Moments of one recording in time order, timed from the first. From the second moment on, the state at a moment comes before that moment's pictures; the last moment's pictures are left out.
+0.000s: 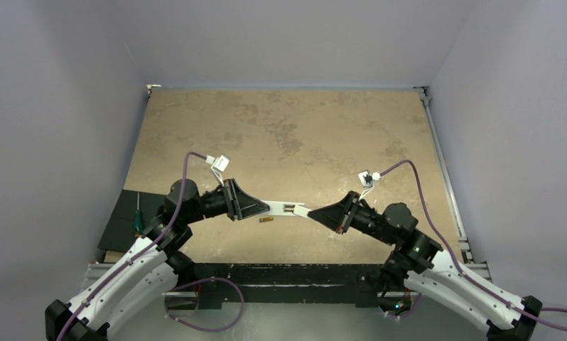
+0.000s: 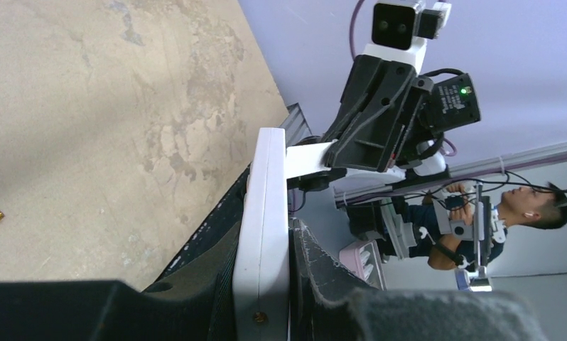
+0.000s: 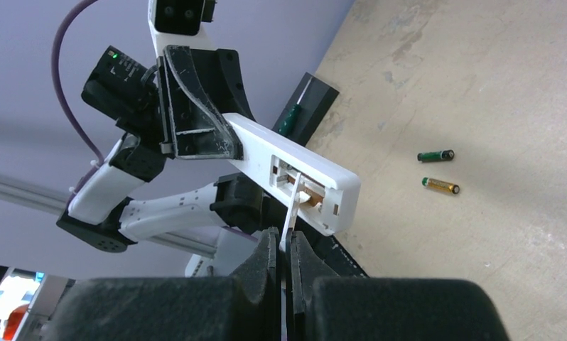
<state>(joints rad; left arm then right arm) -0.58 0.62 0.45 0.05 0.59 -0.98 0.87 0.42 0.35 0.04 -0.17 0.96</state>
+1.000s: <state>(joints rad) -0.58 0.70 0.49 -0.19 0.51 -0.83 0.83 0.83 0.58 -0.16 0.05 0.65</state>
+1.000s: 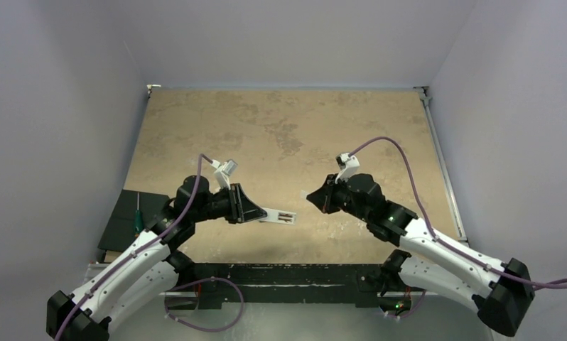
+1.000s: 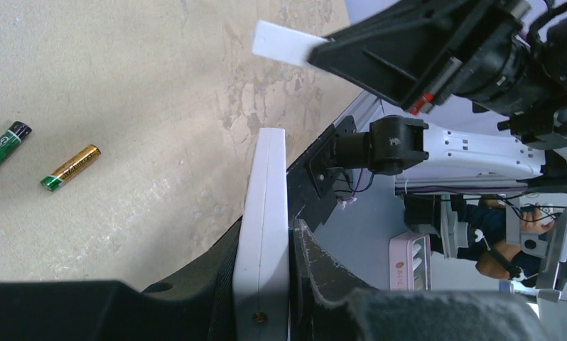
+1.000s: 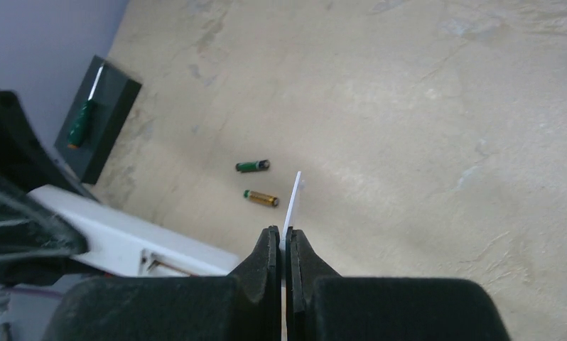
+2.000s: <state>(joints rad) -0.58 0.66 0.46 -0.21 0.57 -0.81 0.31 1.29 0.43 0.30 -0.41 0.67</state>
